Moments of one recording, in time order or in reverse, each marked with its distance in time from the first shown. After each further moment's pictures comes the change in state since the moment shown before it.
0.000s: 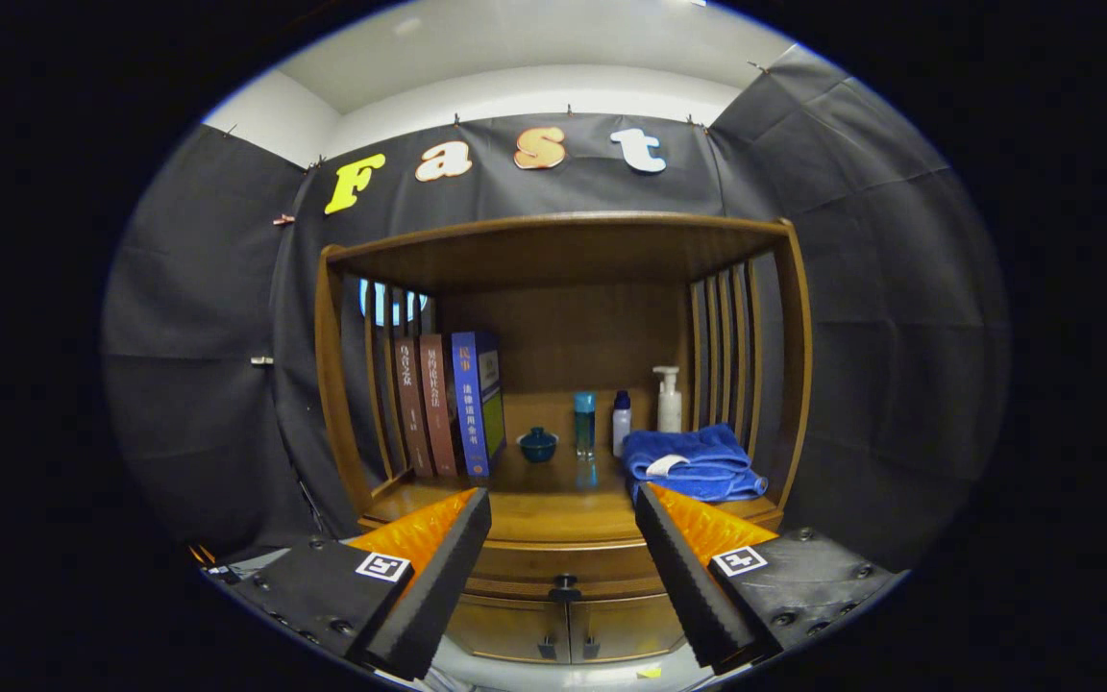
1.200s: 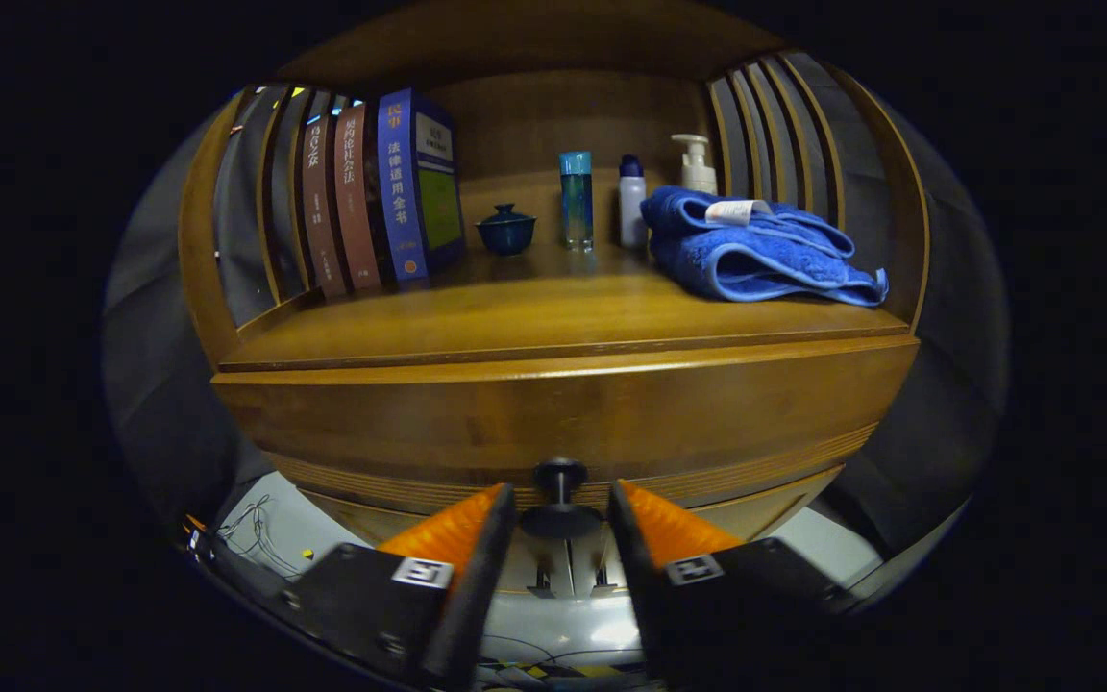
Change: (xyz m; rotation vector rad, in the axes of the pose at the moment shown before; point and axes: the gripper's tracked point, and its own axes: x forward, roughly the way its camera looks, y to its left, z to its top) arm 0.105 -0.010 -0.221 0.004 0.432 -0.062
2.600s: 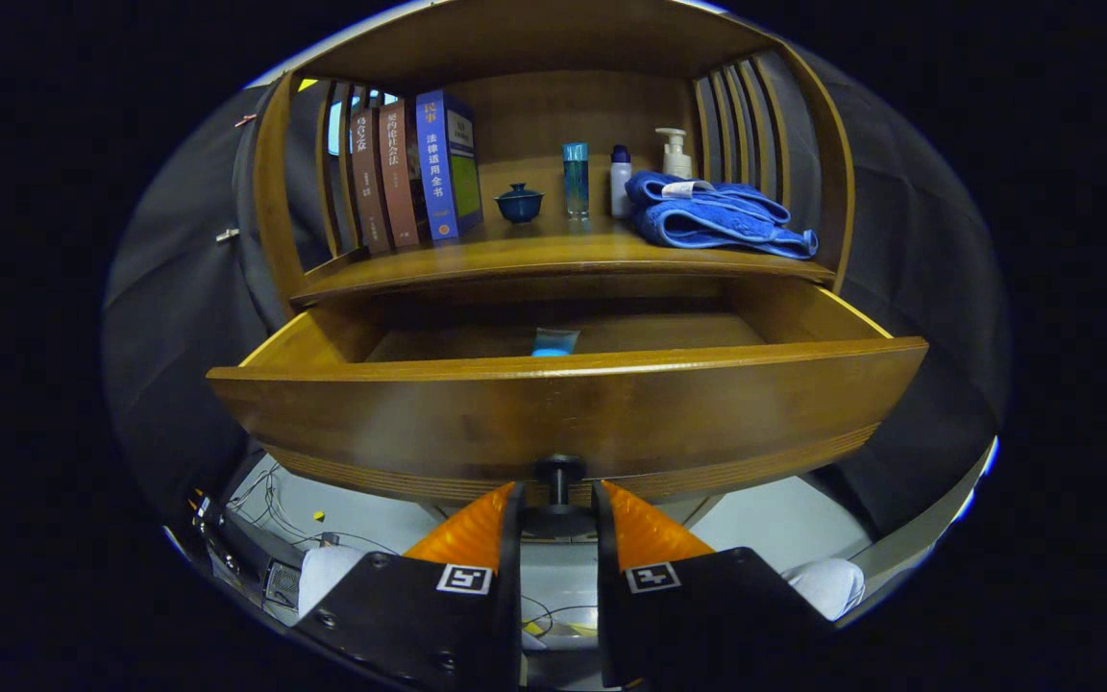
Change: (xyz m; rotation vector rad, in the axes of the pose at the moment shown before) arm -0.121 -0.004 -0.060 -0.007 0.096 0.014
